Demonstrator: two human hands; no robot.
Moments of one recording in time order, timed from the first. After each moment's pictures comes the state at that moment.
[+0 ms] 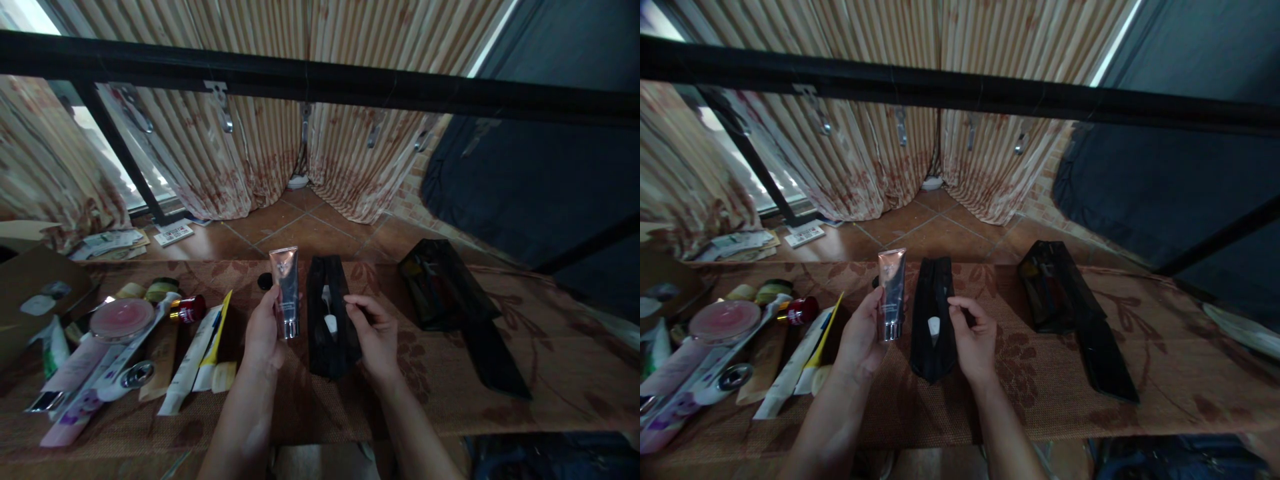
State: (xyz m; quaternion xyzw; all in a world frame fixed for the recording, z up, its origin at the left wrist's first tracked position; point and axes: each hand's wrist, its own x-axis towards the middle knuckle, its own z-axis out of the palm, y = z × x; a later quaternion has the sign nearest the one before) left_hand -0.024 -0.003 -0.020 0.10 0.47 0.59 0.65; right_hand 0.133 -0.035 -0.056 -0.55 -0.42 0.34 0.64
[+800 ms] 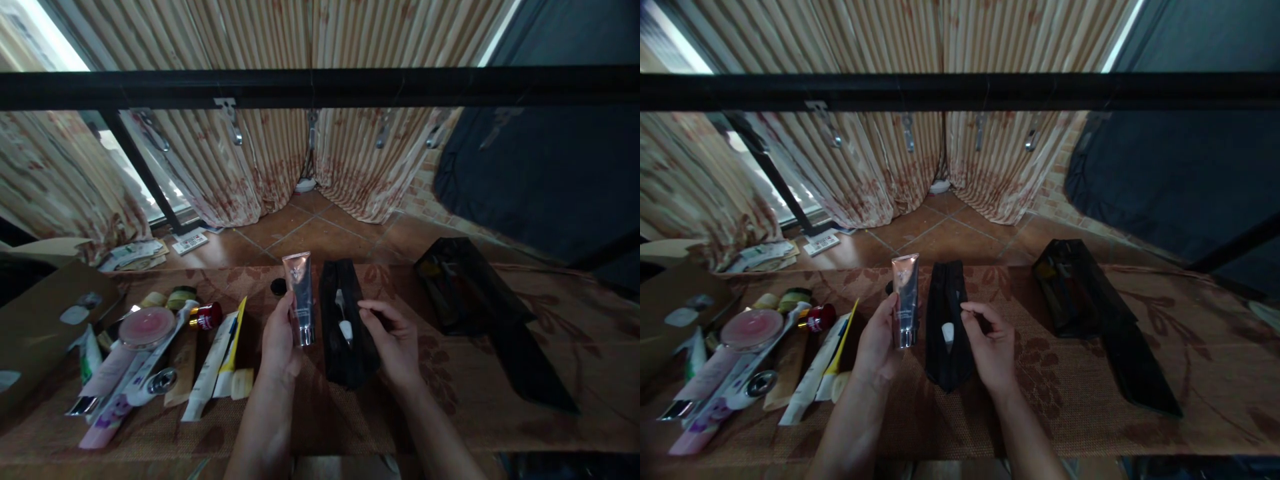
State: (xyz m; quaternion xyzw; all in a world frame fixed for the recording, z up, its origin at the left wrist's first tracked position) left_hand -0.023 -0.005 -0.018 0.10 0.47 0.58 0.66; right_hand 0.136 -0.037 -0.059 -0.56 -0.45 0.33 0.61
